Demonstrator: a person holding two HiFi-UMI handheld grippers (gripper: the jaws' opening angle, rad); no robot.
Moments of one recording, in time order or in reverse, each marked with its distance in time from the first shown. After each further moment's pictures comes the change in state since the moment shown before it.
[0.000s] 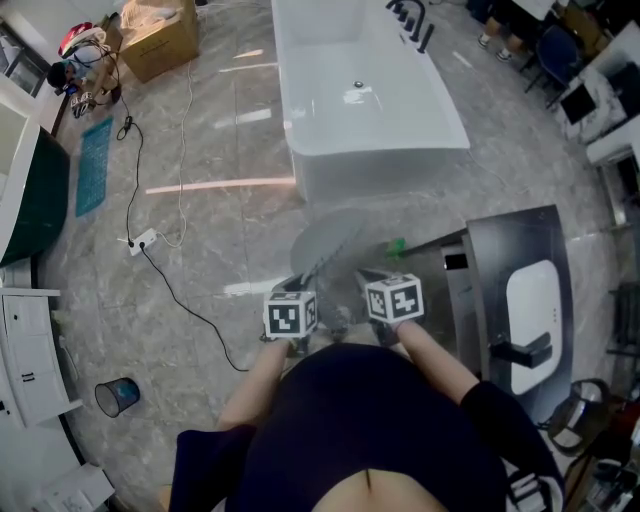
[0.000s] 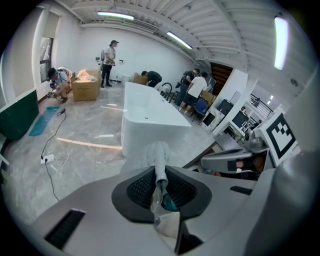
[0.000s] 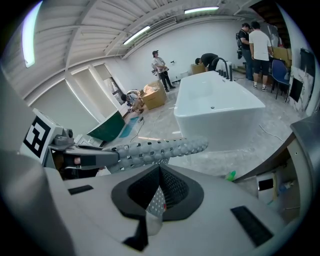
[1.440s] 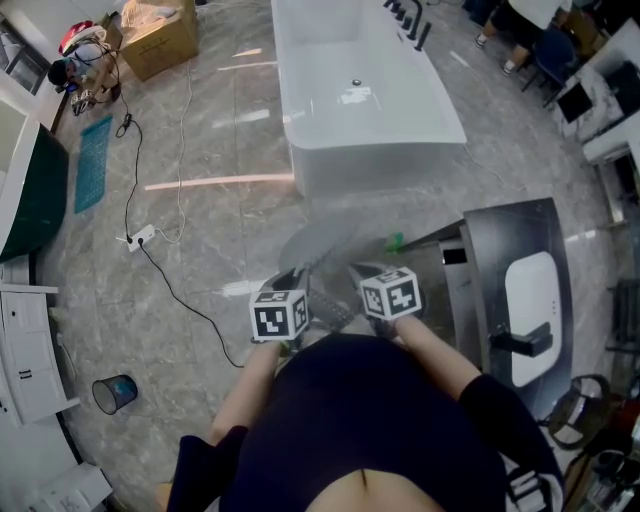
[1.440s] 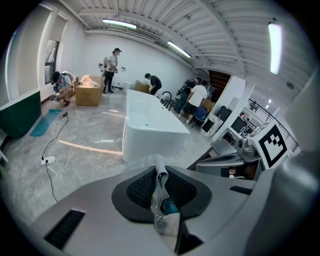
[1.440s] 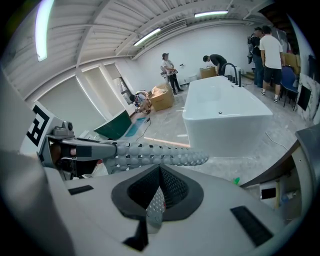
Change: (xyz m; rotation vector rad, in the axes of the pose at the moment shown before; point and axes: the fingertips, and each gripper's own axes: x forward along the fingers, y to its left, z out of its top) left arm -0.040 0.004 0.003 -0.009 -0.089 -0.006; right arm -0.007 0.030 -0.003 -0.079 -0.030 0.048
